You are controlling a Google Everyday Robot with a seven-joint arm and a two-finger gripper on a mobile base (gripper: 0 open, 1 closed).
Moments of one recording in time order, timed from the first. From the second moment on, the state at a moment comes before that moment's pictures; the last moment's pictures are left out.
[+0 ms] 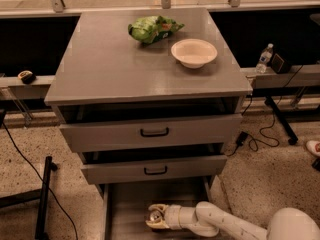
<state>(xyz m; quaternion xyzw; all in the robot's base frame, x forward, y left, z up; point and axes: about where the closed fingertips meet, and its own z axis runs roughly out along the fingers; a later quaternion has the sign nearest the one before) 0.486 0.022 0.200 -0.53 0.66 0.32 0.43</state>
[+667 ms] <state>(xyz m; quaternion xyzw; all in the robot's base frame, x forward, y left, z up) 0.481 0.011 0.285 -0.56 0.60 0.31 0.48</state>
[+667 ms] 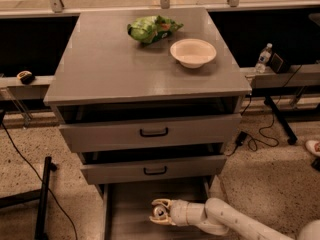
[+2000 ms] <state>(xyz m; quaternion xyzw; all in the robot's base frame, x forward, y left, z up) 0.429 -0.027 0.499 -0.56 0.50 0.34 0.56</state>
